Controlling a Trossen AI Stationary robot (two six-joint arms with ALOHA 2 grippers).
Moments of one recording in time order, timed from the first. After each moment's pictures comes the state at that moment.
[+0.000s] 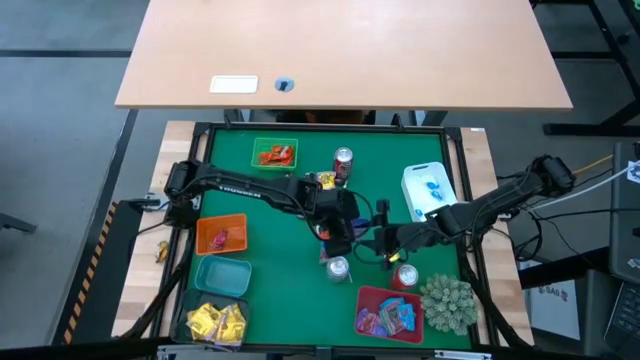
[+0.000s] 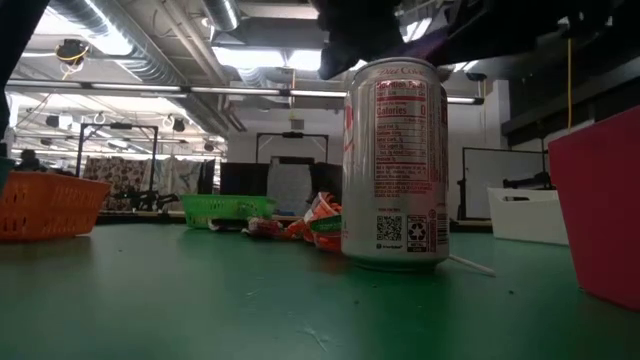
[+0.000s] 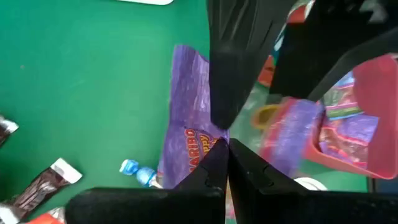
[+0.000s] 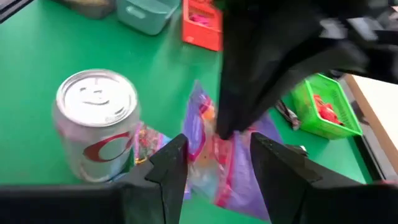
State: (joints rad) left arm -0.10 1.96 1.75 -0.67 0.02 -0.36; right arm 0.42 1.28 0.77 -0.05 0.43 -0.16
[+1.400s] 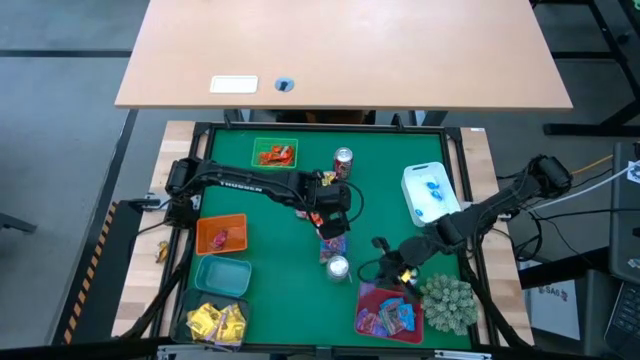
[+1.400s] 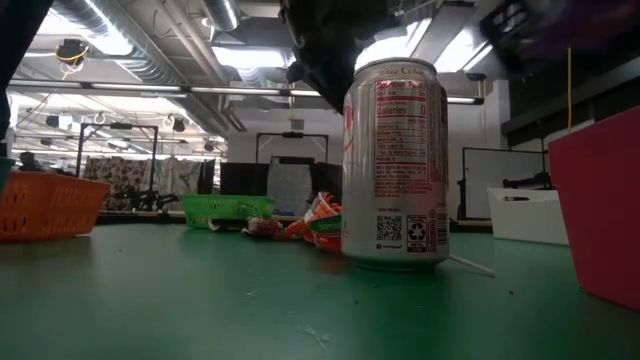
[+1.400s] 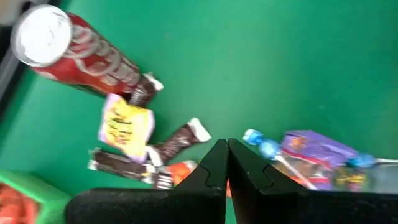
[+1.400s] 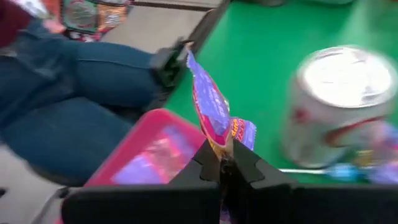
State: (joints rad) left arm -0.05 1.96 1.75 -0.89 -0.33 -0.33; right arm 0.53 1.30 0.77 -0.05 -0.15 0.20
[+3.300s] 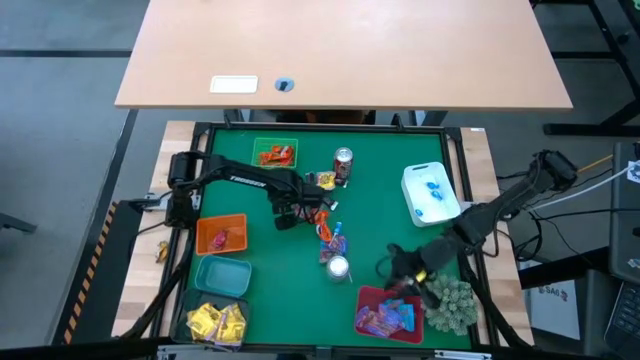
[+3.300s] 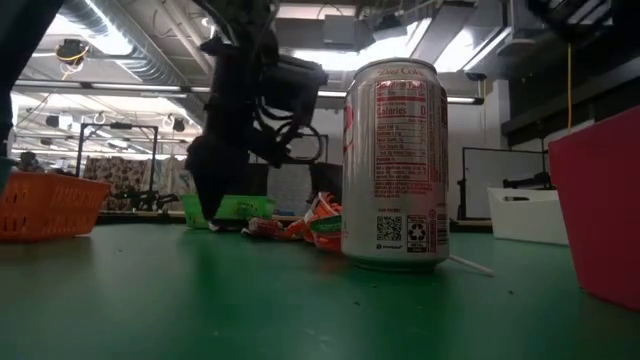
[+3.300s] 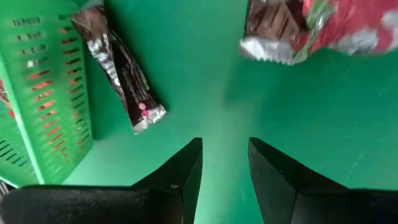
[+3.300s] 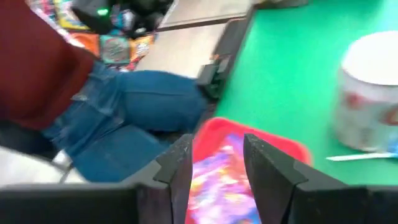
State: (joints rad) left arm 0.10 1.95 1.31 -1.11 -0.32 -0.21; right arm 0.60 1.17 0.77 -0.10 -0.14 0.46
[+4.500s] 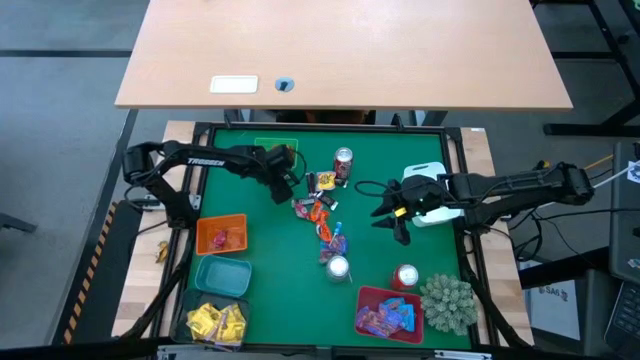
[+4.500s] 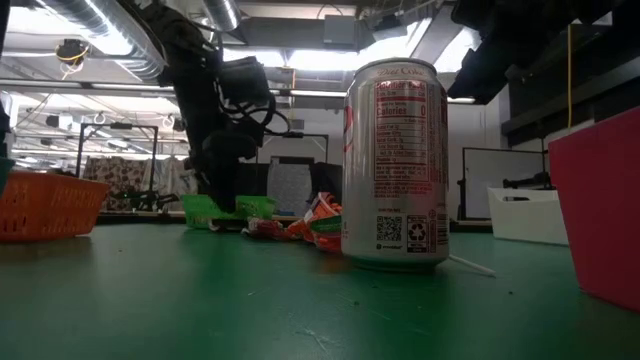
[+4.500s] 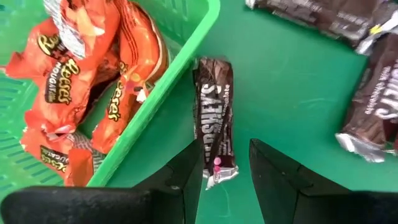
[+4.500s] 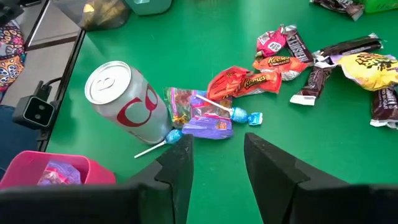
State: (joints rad) left arm 0.39 1.59 0.89 -0.50 -0.15 -0.21; right arm 0.06 1.07 0.77 -0.38 -0.14 0.20
